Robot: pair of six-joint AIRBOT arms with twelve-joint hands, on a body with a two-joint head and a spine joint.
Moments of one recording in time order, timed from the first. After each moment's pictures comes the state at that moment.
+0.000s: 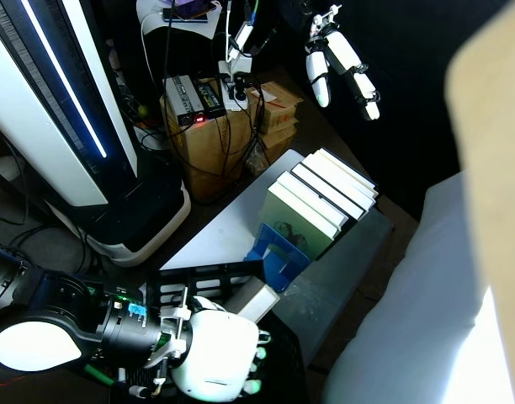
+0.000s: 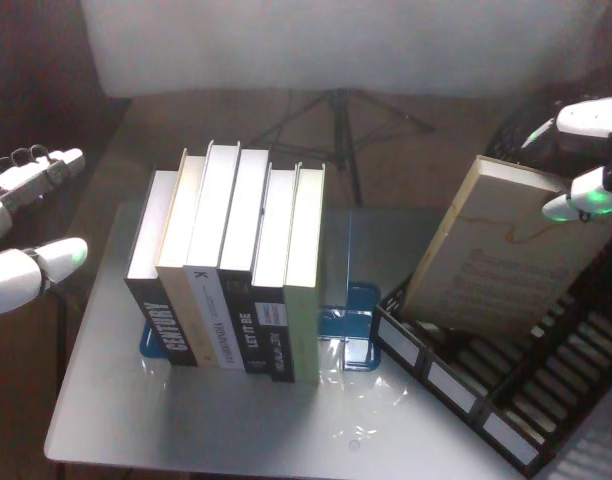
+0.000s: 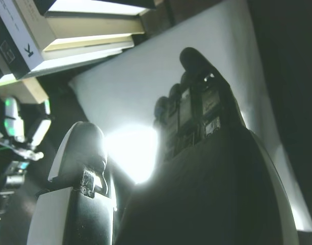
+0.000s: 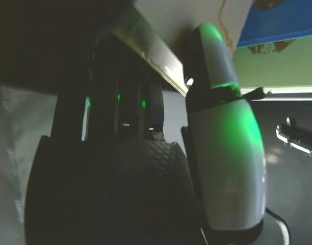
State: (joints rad) left arm 1.12 -1.06 1.30 -0.42 -1.10 0.40; right arm -0.37 -1.31 1.75 -0.57 0.19 -0.04
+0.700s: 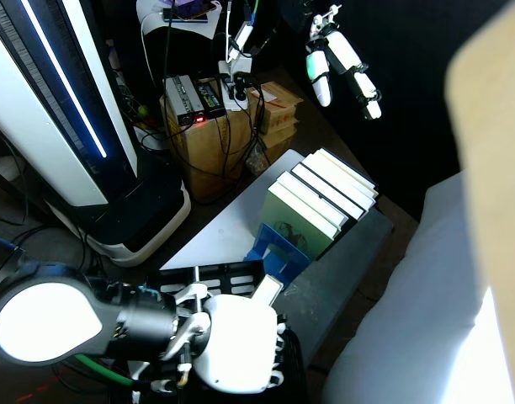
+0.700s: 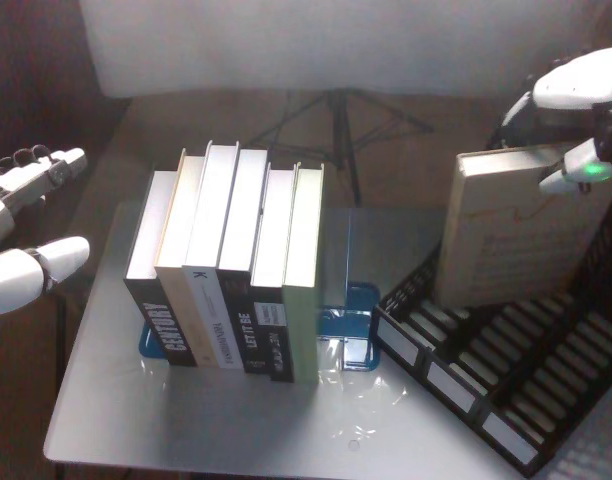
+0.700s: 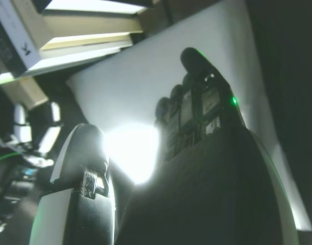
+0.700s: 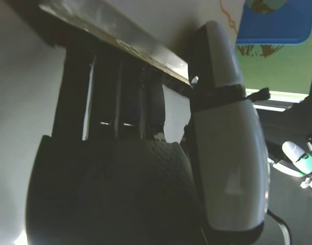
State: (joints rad) left arm 1.12 -1.07 1.30 -0.42 -1.11 0.40; right arm -0.23 -1.30 1.75 -1.36 0.21 0.43
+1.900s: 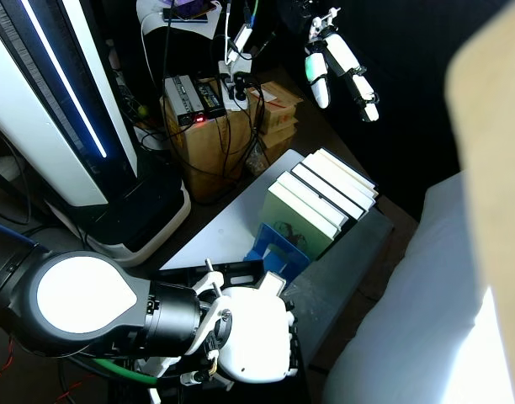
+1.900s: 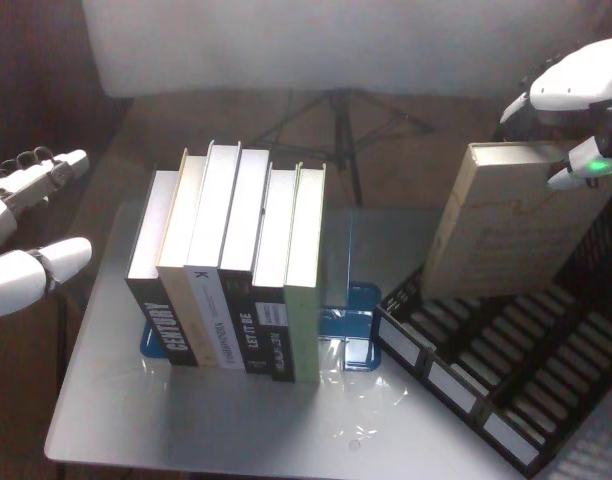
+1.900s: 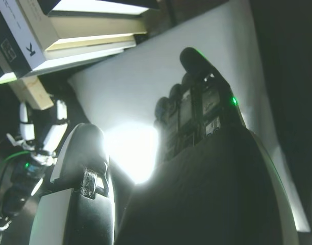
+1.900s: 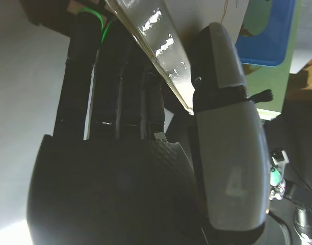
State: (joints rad) left arm 1.12 -1.09 1.31 -0.41 -1.11 0.38; right arm -0.21 -1.32 1.80 -1.61 0.22 0.56
